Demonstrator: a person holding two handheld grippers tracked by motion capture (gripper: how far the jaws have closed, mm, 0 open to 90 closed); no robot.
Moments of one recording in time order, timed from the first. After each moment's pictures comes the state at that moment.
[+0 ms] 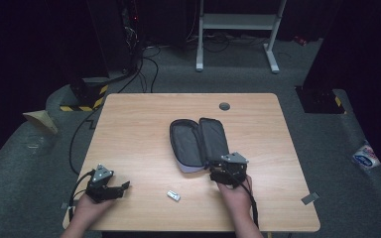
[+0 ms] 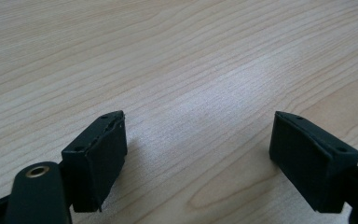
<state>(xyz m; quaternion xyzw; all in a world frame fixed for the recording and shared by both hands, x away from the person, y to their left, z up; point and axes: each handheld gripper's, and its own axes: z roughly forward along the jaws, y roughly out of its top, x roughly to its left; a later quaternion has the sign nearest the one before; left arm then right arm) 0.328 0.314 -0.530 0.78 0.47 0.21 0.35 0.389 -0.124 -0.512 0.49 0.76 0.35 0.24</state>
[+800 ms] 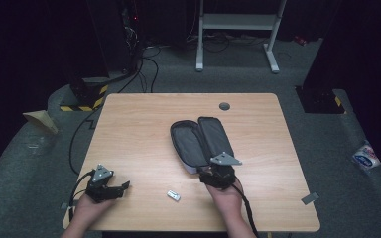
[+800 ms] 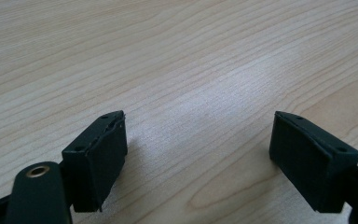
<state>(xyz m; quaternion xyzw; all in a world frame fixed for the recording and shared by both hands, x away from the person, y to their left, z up) 0.328 0.314 -0.529 0.78 0.47 0.21 0.35 0.372 -0.090 -0.491 0.43 0.77 0.43 0.18</state>
